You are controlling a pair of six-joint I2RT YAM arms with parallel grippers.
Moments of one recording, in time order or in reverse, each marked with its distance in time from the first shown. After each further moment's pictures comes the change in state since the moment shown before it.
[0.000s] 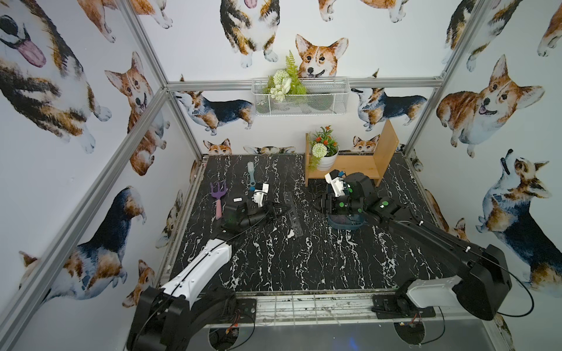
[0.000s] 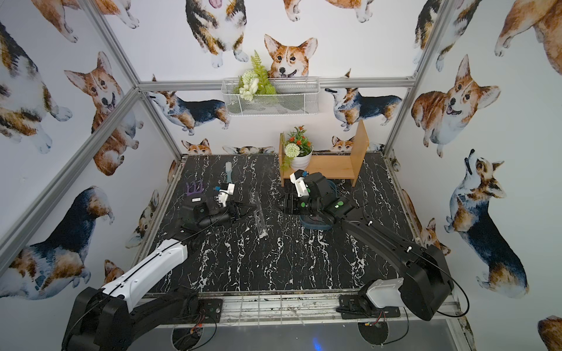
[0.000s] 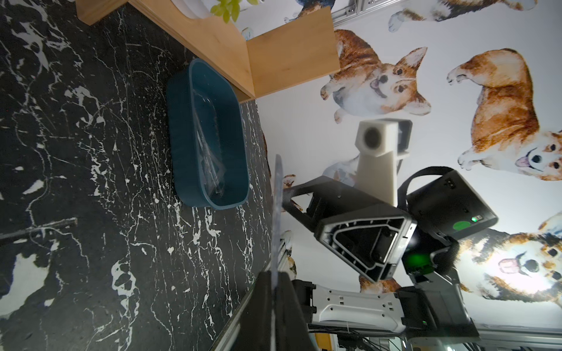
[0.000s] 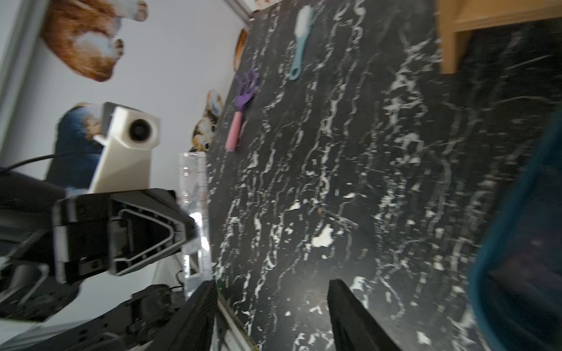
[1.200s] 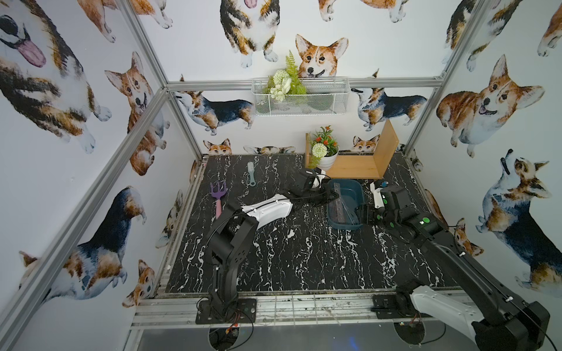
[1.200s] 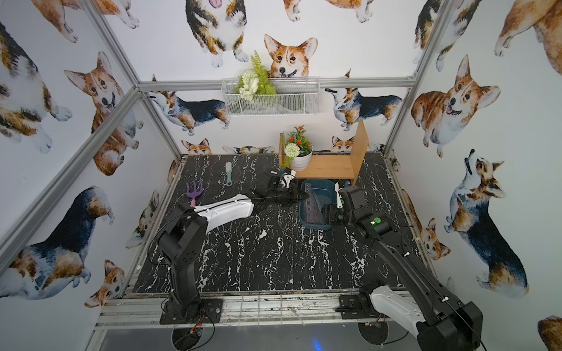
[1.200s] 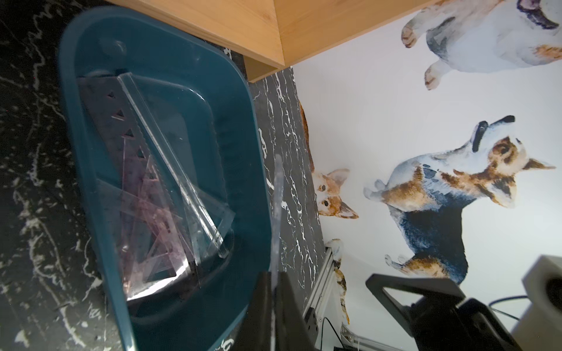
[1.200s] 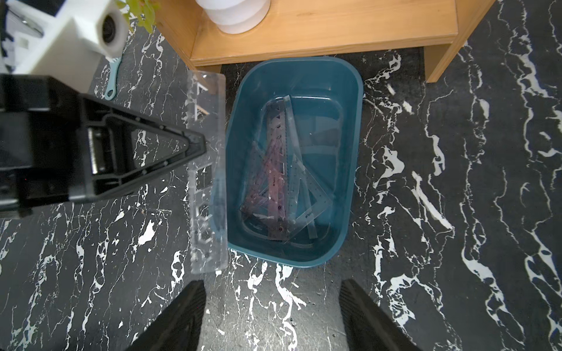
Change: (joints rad) left arm -0.360 0.831 0.734 -0.102 -0.264 0.105; right arm -0.217 -0.326 -0.161 -0.319 0.319 -0.209
